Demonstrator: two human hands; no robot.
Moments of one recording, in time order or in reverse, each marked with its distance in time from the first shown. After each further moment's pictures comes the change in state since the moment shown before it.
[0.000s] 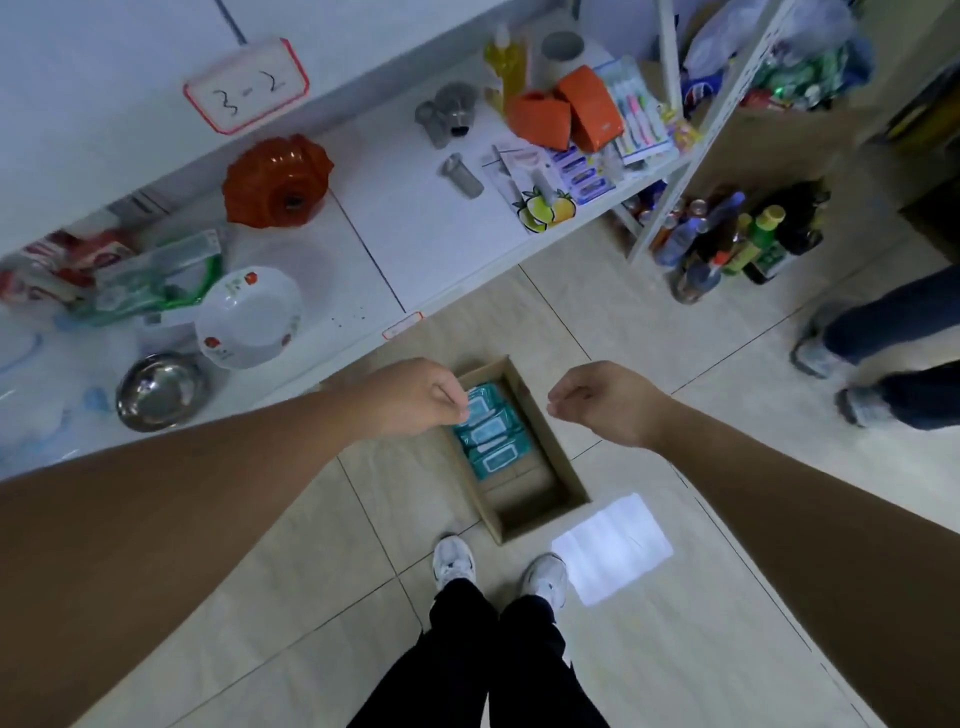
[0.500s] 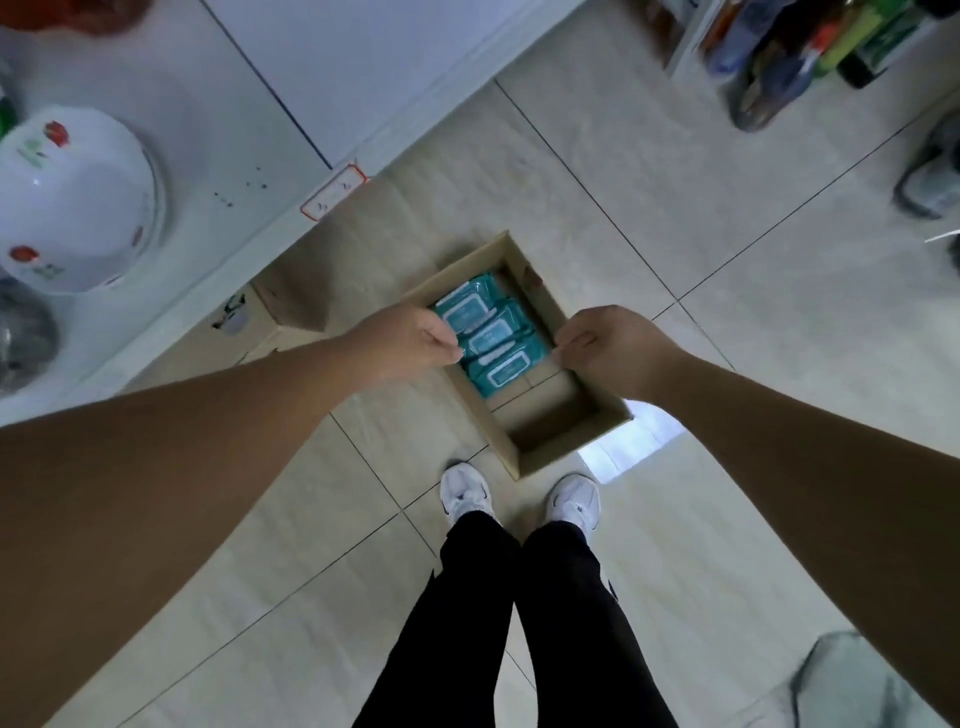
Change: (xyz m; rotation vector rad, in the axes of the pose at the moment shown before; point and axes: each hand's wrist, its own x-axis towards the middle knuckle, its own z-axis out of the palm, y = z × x) left_hand 0.163 -0.130 0.113 -0.047 -0.102 -0.119; right_hand 0.141 0.134 0.118 0.003 -0.007 0.150
